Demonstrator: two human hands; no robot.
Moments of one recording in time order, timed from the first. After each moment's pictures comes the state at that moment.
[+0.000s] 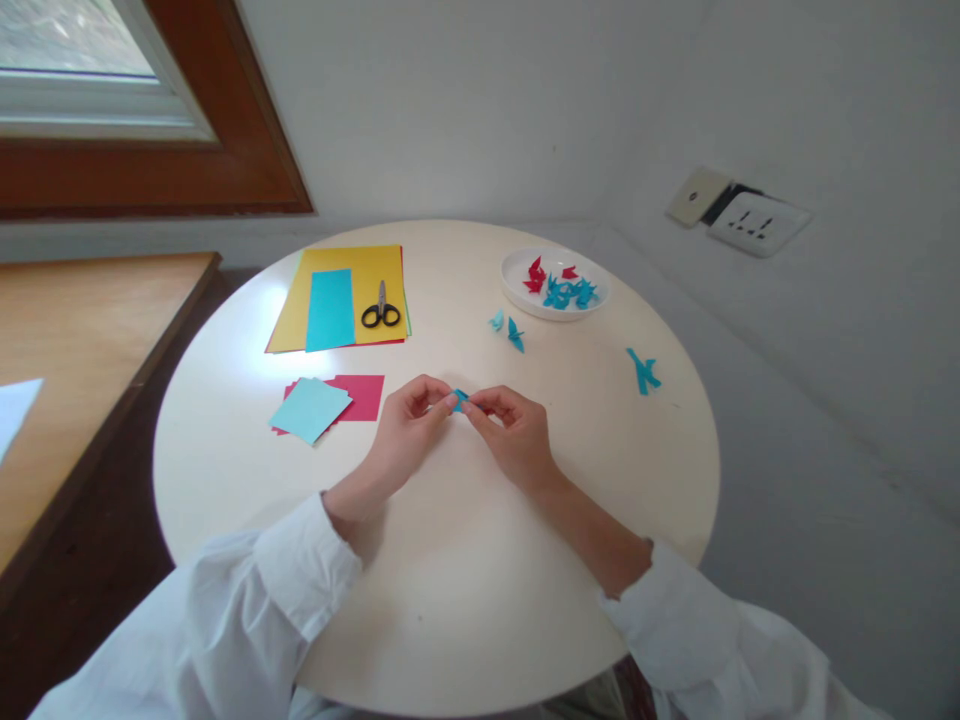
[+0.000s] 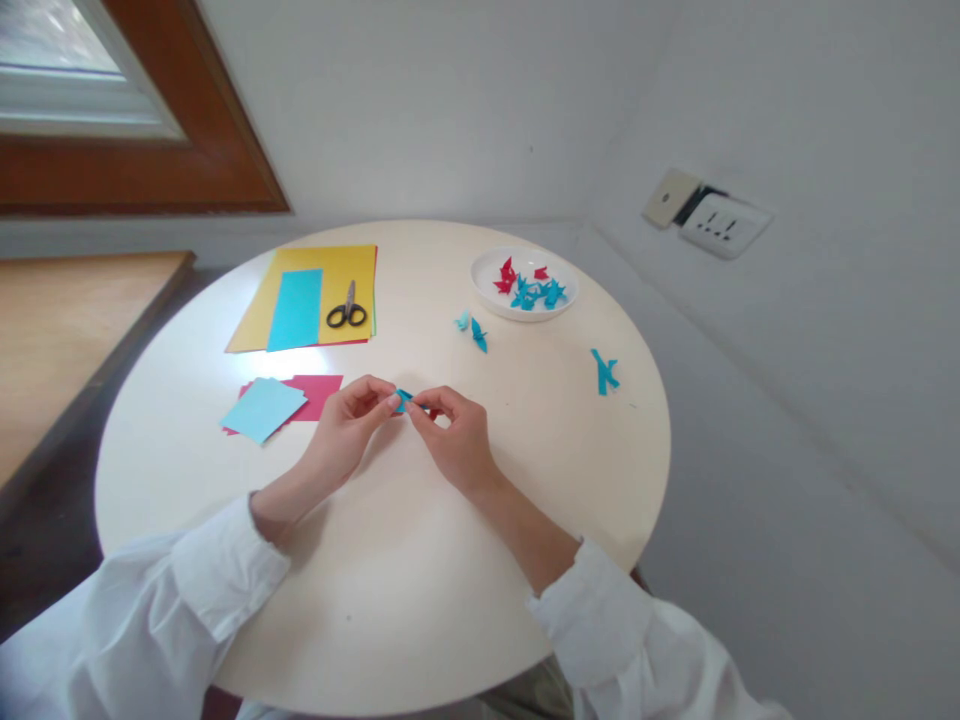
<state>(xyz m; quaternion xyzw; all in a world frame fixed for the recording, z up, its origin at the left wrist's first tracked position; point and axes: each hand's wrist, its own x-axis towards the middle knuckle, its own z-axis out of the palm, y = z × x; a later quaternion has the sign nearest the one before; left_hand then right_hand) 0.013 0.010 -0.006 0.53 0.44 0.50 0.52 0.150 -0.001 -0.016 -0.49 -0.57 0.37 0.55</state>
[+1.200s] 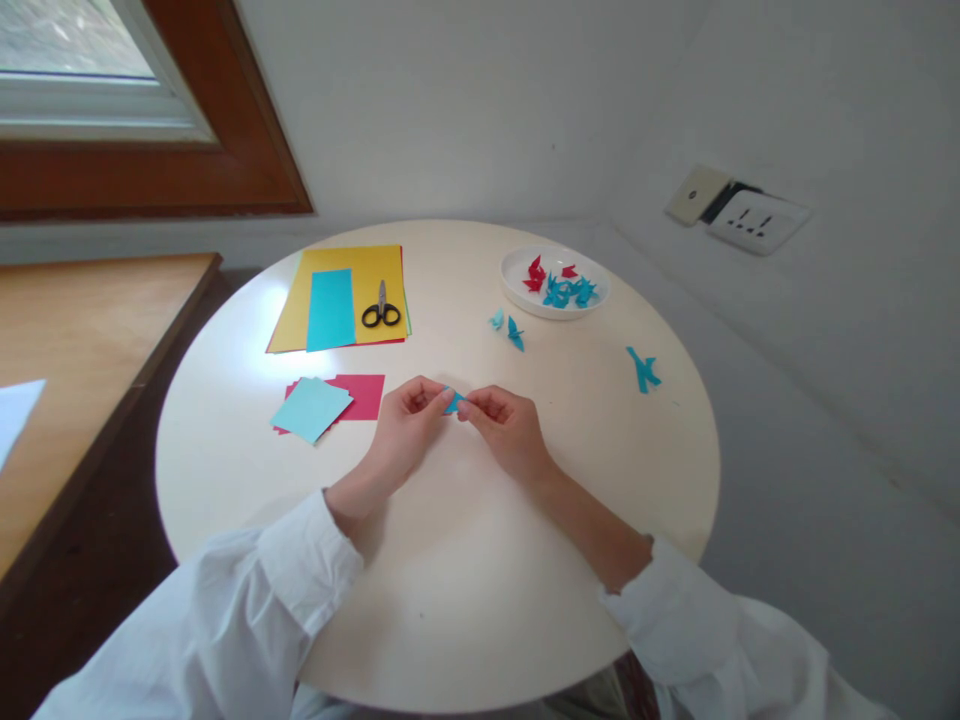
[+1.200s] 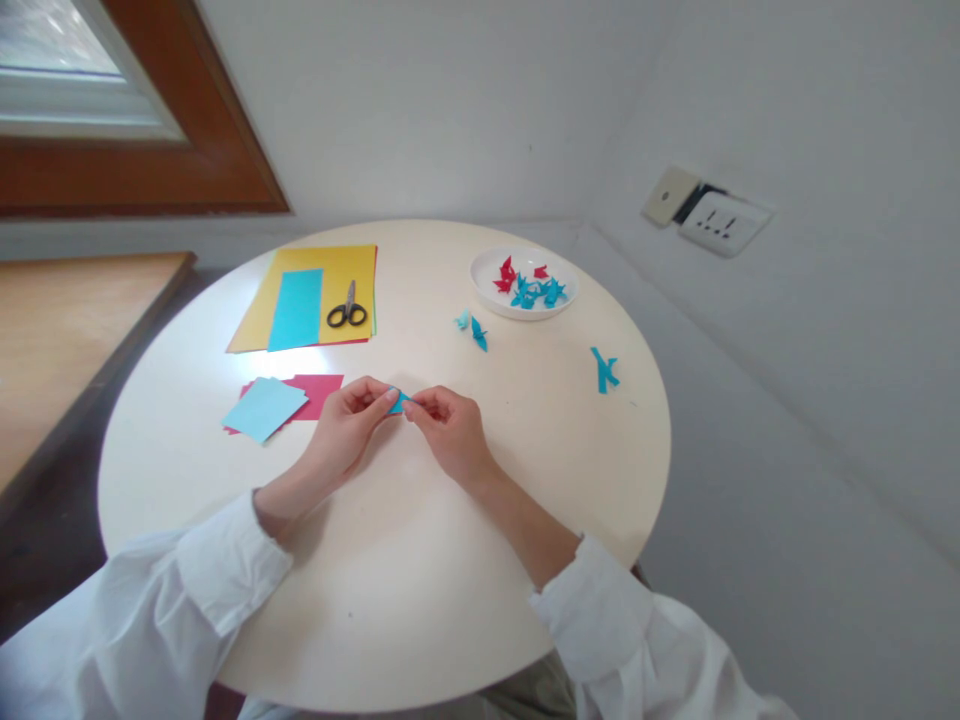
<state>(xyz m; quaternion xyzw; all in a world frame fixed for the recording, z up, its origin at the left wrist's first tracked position) 0.018 0.008 0.000 0.46 0.46 0.51 0.57 0.148 0.004 -0.016 -0.48 -0.54 0.45 0.52</state>
